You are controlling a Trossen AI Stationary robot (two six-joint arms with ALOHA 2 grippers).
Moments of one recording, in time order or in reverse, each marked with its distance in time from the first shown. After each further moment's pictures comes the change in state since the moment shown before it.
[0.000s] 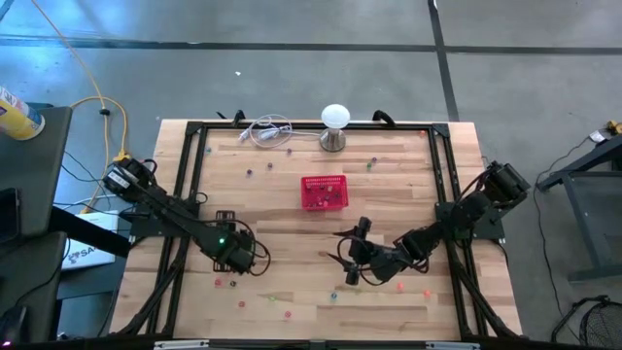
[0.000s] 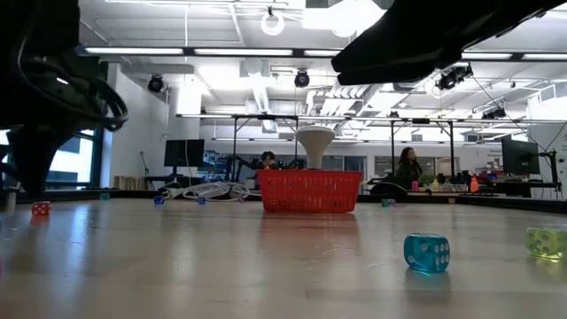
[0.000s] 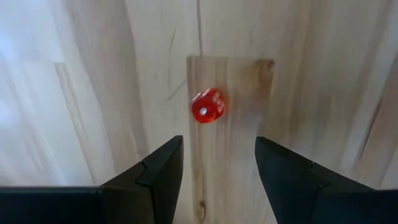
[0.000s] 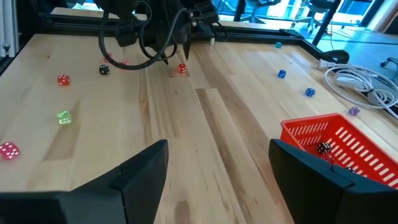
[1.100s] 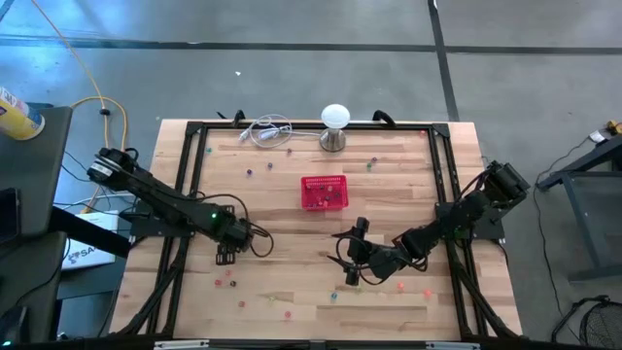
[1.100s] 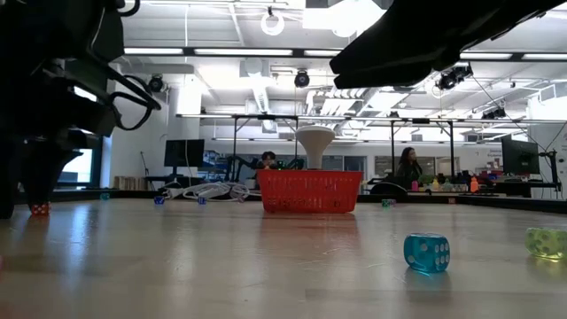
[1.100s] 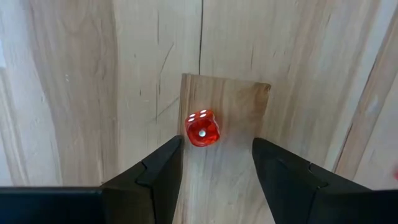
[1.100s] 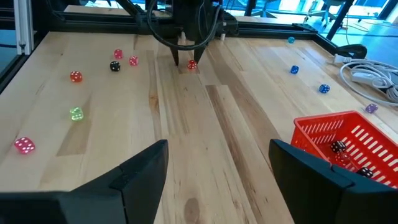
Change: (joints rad) left arm 0.183 -0.188 -0.182 0.247 0.182 0.098; right arm -0.009 0.000 0.000 0.001 -0.063 0.006
